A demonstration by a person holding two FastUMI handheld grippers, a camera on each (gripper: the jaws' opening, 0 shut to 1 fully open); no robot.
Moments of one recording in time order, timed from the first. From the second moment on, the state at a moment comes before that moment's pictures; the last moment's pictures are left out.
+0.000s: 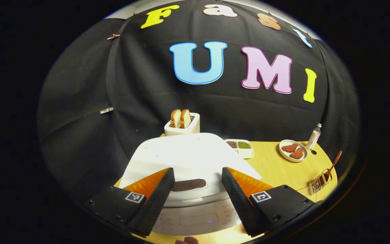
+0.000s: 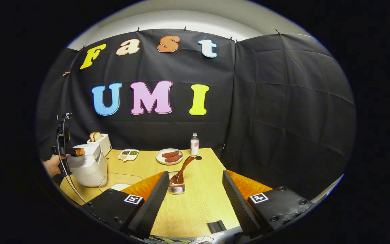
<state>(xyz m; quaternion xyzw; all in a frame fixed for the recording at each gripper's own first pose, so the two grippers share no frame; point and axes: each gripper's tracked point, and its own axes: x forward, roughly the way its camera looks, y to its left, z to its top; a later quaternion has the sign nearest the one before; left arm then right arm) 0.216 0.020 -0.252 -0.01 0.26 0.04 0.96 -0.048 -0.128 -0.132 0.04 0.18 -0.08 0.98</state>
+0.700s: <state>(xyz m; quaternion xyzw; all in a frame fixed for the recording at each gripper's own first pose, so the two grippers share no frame) 0.200 0.021 -0.273 0.01 0.27 0.05 0.96 -0.059 -0.124 -0.134 0.05 0.18 -0.08 0.98</state>
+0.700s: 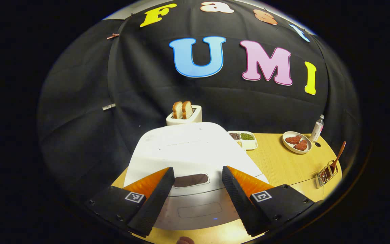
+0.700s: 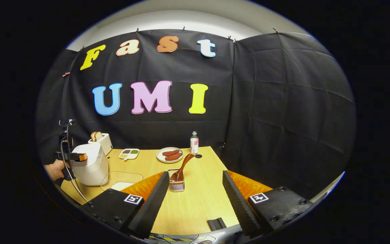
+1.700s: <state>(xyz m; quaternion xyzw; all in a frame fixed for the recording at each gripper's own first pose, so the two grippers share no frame) 0.206 0.027 -0.255 0.04 0.26 0.03 0.97 -0.062 -0.123 -0.130 0.05 0.17 -0.07 0.98</state>
